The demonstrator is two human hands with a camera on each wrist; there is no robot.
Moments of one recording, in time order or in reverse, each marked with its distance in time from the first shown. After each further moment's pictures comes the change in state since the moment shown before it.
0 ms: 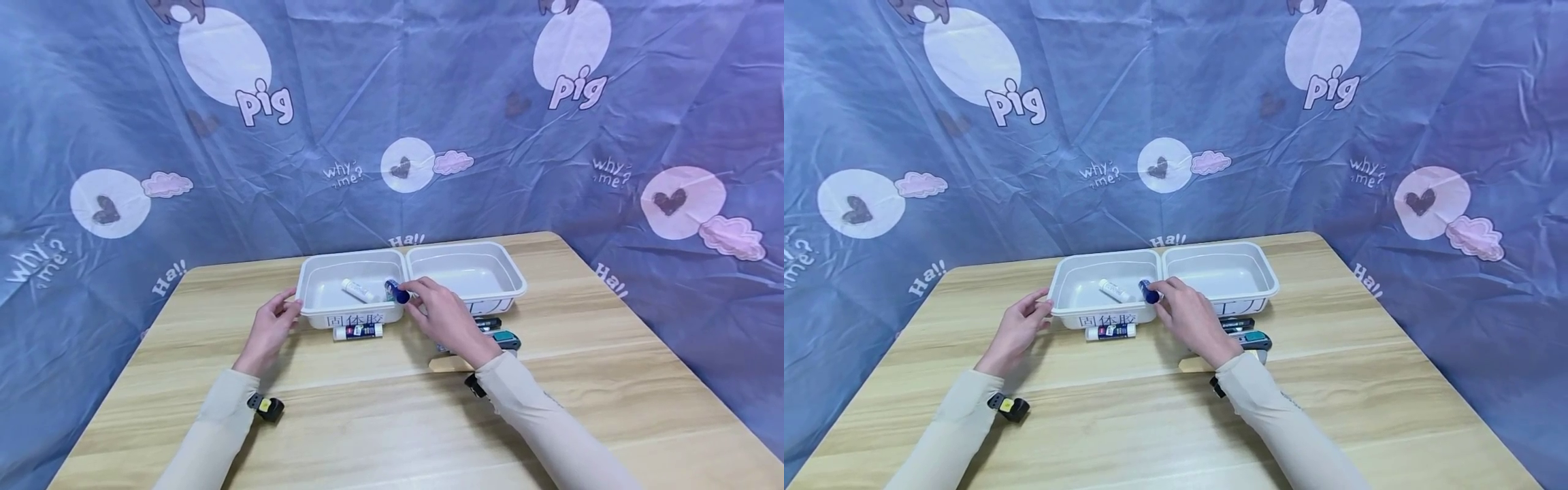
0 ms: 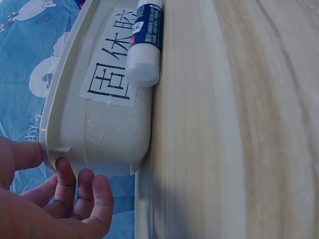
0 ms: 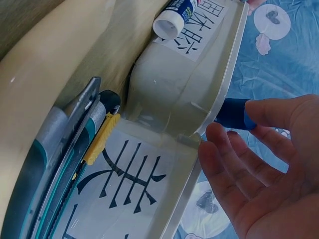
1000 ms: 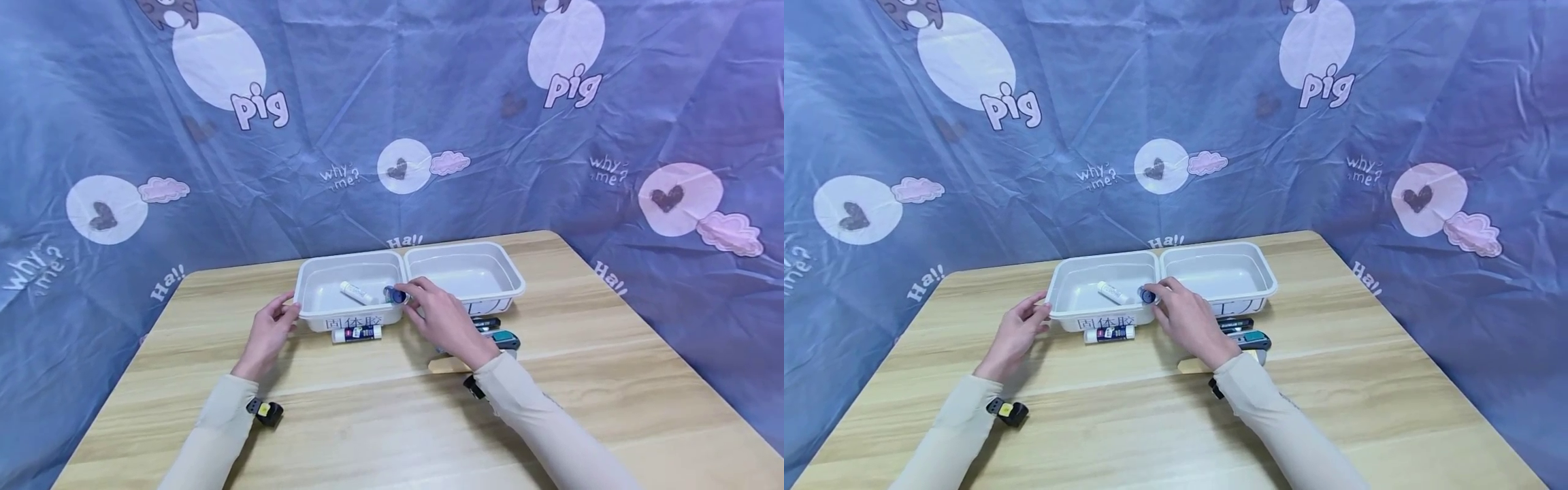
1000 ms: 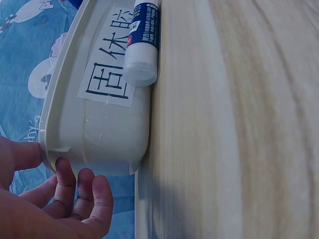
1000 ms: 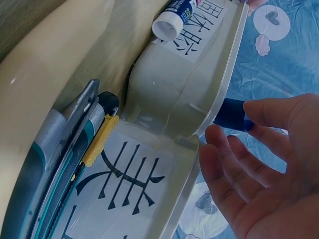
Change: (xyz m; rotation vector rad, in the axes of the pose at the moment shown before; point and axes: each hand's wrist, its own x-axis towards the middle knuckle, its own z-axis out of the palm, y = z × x) left_hand -0.001 0.001 0.000 0.043 0.008 0.009; right_hand -0.001 0.000 0.002 -0.047 0.012 -0.028
